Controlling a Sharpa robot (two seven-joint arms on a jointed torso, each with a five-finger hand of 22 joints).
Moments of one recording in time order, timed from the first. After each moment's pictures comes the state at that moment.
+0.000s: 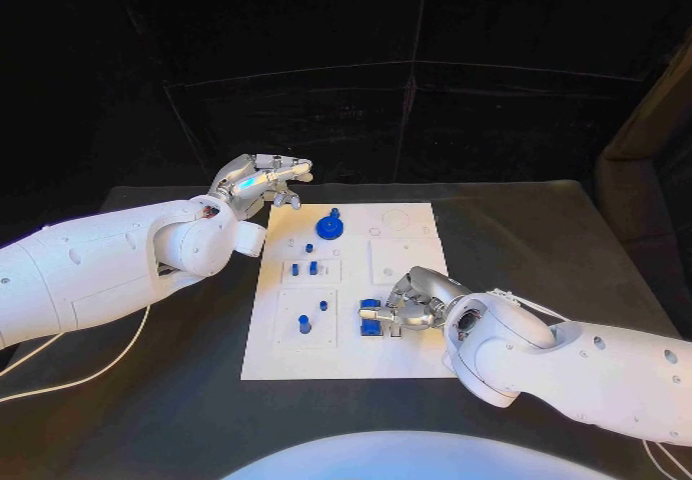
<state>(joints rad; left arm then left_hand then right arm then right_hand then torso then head) 1.27 -0.79 -0.16 1.36 0.06 -0.17 0.41 1.28 -0.04 0.29 -0.05 0.05 1.02 0.17 0.14 0.07 1.11 0.09 0.31 0.08 1.29 0.01 1.10 0.60 0.17 1.21 0.11 0.66 0.61 0.97 -0.83 -0.05 1.85 -1.37 -0.49 -0.65 1.01 -0.09 -0.18 0.29 0.10 1.08 0.05 0.42 0.21 1.46 -0.02 1.29 1.31 1.47 -0.08 1.50 1.31 0.08 1.46 0.02 1.43 1.28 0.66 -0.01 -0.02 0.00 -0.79</state>
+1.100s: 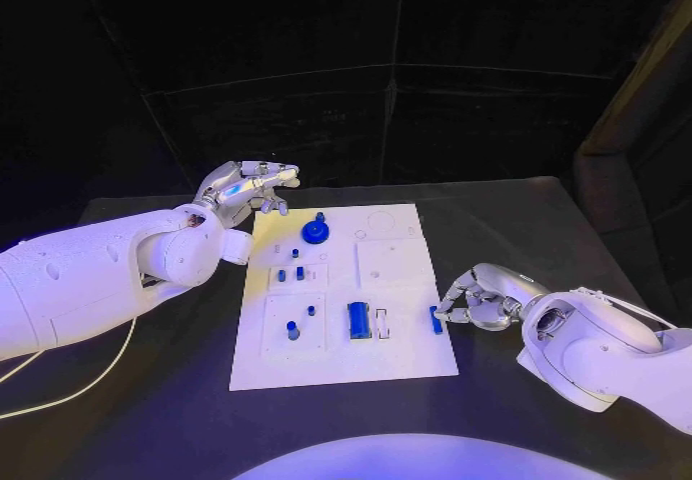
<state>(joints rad) 1.27 -0.79 -0.16 1.36 0.06 -0.17 0.41 1.28 -0.04 0.29 -0.05 0.05 1.02 0.18 0.14 0.07 1.11 0.09 0.31 0.08 1.29 0.01 1.10 0.60 0.17 1.21 0.11 0.66 0.61 0.97 -1.18 -0.05 1.95 -1.40 -0.44 -0.47 1.31 0.00 -0.15 0.21 0.35 1.00 0.09 0.32 0.19 1.38 0.01 1.10 1.21 1.47 -0.07 1.46 1.31 0.08 1.43 0.05 1.40 1.25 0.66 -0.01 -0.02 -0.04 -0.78</state>
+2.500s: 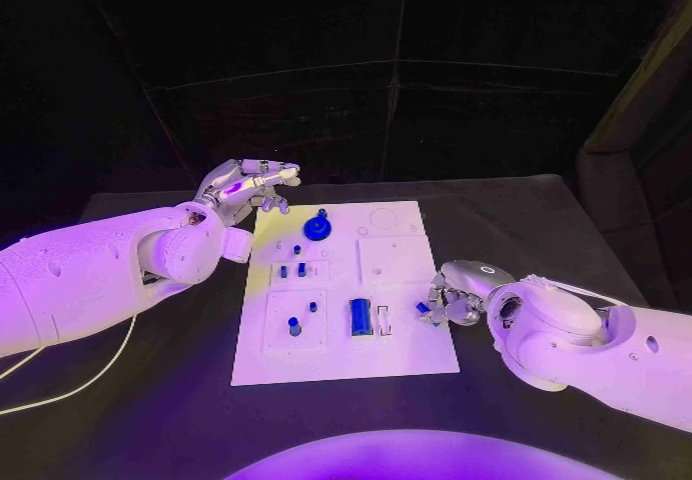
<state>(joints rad) 1.27 -0.79 -0.16 1.36 0.06 -0.16 0.41 1.28 -0.04 0.29 -0.05 0.05 1.02 0.17 0.14 0.07 1.10 0.10 0.31 0.08 1.29 0.01 1.10 0.60 0.17 1.21 0.11 0.66 0.61 0.98 -1.02 -0.05 1.86 -1.63 -0.28 -0.61 1.41 -0.01 -0.18 0.17 0.32 1.03 0.08 0.30 0.19 1.39 0.01 1.10 1.21 1.47 -0.07 1.45 1.31 0.08 1.43 0.05 1.40 1.25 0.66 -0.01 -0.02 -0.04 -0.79</state>
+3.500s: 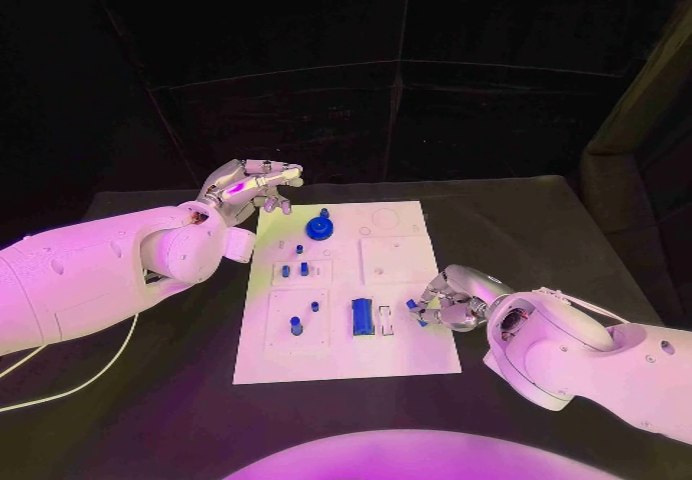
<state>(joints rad) 1.27 -0.79 -0.16 1.36 0.06 -0.16 0.40 1.28 -0.04 0.29 -0.05 0.05 1.02 0.17 0.14 0.07 1.10 0.10 0.31 0.08 1.29 0.01 1.10 0.60 0.17 1.21 0.11 0.66 0.61 0.97 -1.03 -0.05 1.95 -1.38 -0.48 -0.60 1.41 0.01 -0.01 0.21 0.45 1.07 0.07 0.29 0.21 1.41 -0.01 1.14 1.25 1.47 -0.08 1.47 1.31 0.06 1.46 0.03 1.44 1.31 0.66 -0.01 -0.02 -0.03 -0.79</state>
